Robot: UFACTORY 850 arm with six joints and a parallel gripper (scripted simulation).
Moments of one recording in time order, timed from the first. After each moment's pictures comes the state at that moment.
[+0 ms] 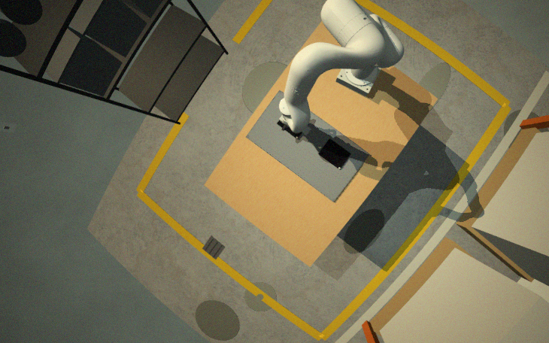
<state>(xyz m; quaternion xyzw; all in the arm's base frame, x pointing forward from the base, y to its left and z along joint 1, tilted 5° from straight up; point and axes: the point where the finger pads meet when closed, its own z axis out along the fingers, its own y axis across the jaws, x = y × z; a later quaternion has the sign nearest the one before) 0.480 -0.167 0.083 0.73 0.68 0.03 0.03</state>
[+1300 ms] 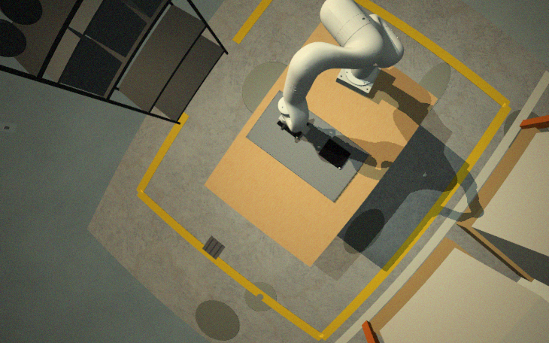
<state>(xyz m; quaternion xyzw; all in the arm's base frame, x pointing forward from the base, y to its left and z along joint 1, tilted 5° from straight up) 0.480 -0.172 0.082 0.73 0.68 0.04 0.03</state>
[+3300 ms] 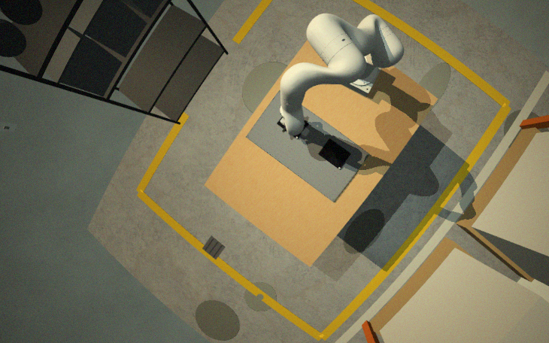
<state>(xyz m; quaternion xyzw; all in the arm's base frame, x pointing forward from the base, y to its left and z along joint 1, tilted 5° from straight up) 0.487 -0.171 0.008 0.73 0.68 0.04 0.03</state>
